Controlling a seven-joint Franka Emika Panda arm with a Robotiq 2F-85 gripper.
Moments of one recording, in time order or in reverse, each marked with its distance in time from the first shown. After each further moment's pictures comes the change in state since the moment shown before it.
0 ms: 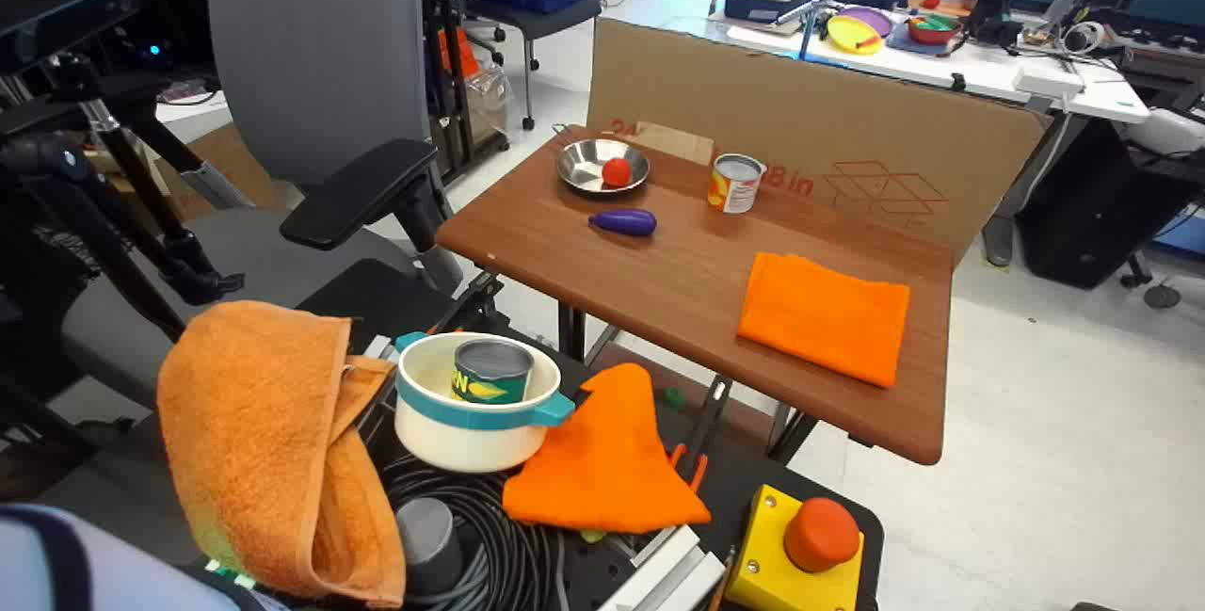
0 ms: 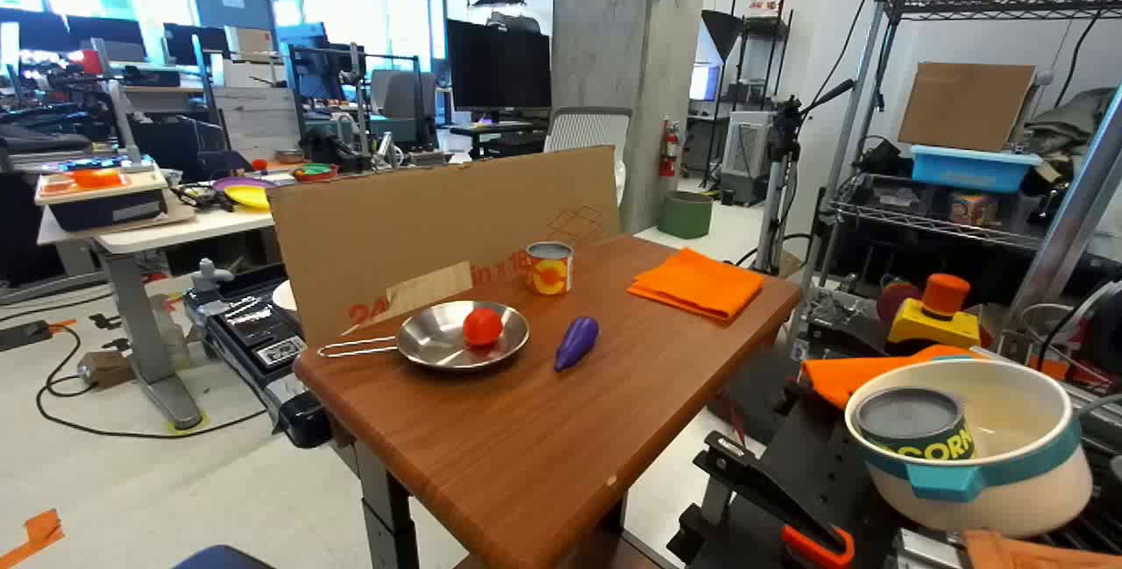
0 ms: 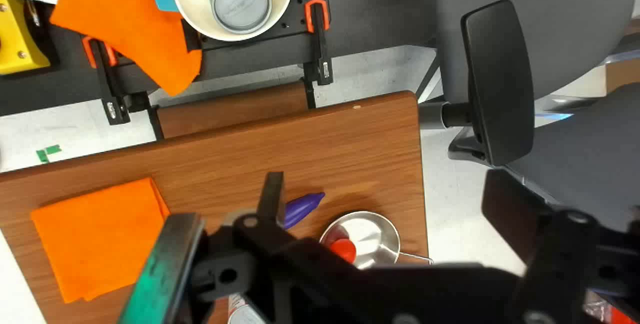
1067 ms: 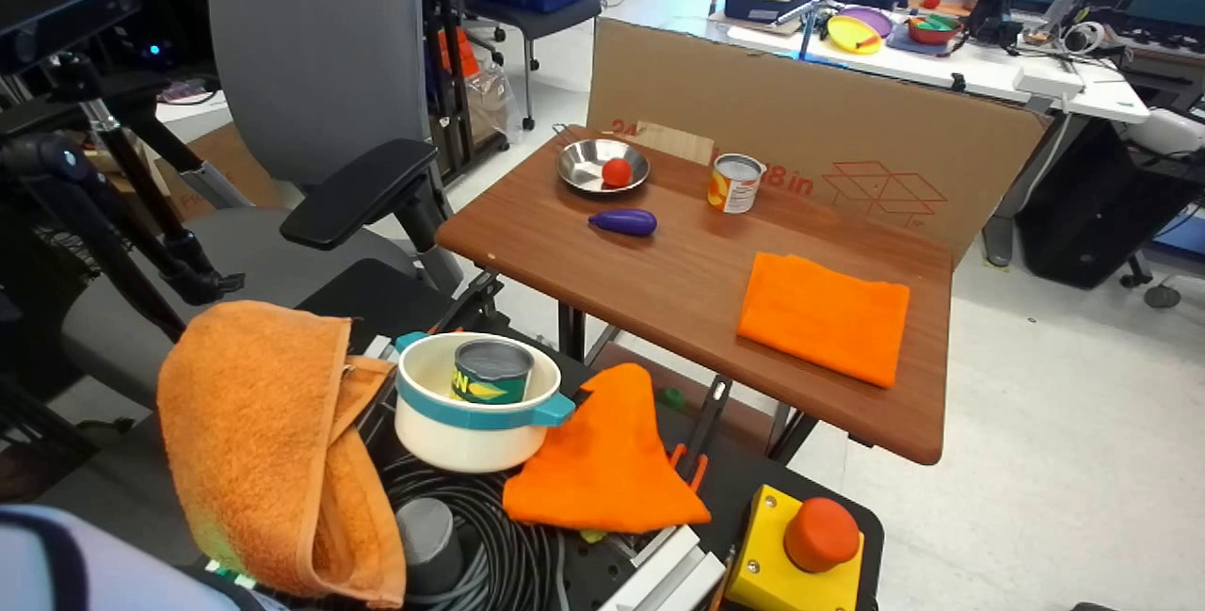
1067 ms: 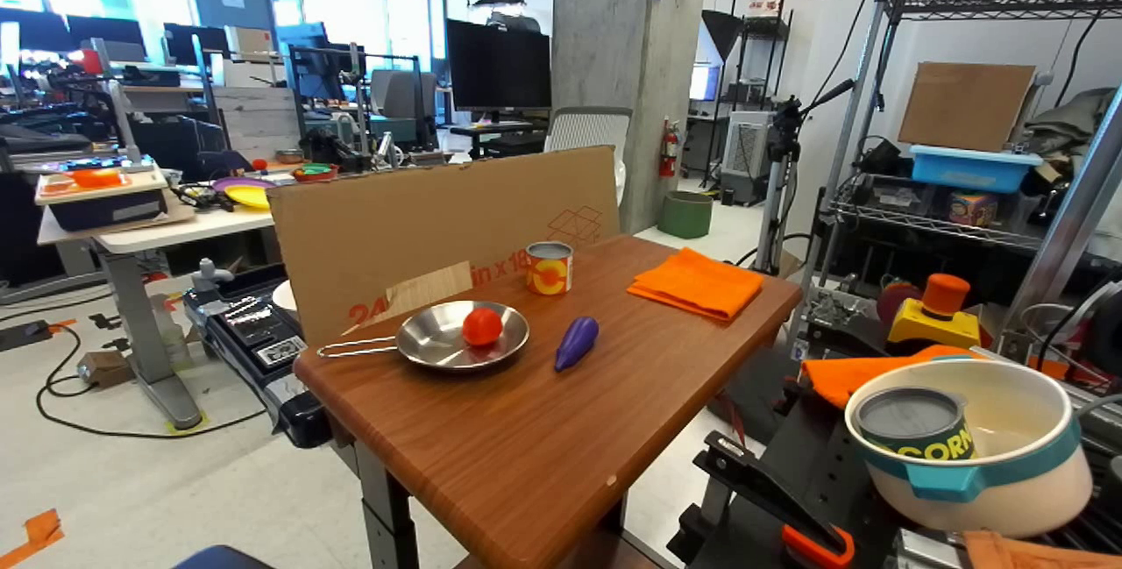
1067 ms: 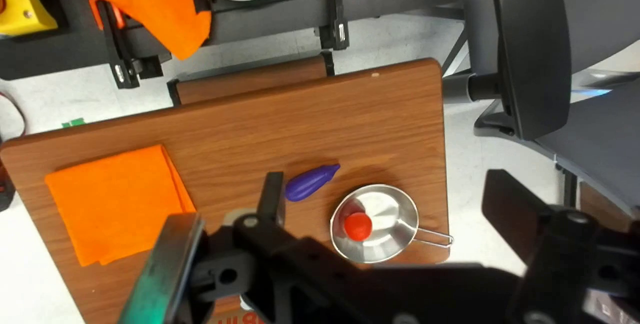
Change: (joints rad) arm -0.016 0.089 0.054 0.025 -0.050 0.109 0.048
